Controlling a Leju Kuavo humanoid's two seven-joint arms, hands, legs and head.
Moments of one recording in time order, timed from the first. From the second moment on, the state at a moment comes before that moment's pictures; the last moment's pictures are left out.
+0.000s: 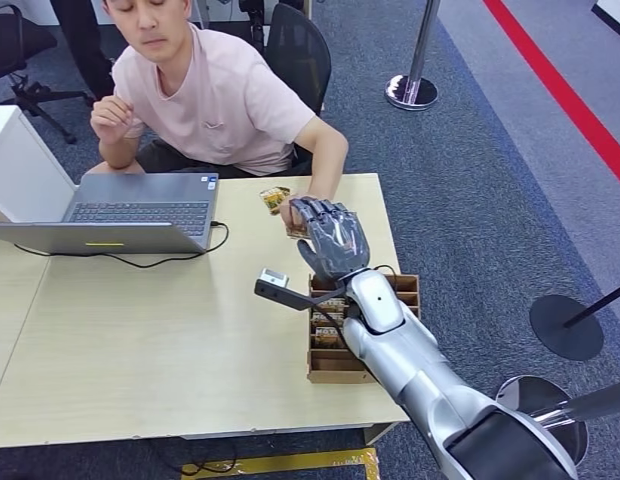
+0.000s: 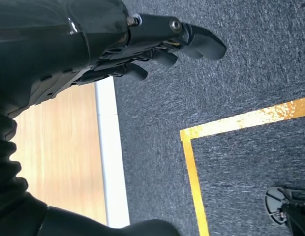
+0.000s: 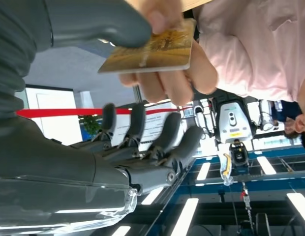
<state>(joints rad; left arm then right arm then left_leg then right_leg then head) -0.11 -0.08 1.17 -0.23 -1.33 0.11 0.07 -0.63 0.10 0.50 -0.76 1.22 -0.65 -0.09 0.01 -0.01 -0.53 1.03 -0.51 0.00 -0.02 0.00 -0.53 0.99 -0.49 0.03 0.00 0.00</state>
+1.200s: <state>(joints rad) -0.10 -0.08 1.17 -0.23 -1.30 0.13 0.09 -0.56 0.01 -0.38 -0.92 -0.45 -0.12 -0.41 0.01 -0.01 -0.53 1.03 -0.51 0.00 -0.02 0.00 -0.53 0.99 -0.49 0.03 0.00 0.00</state>
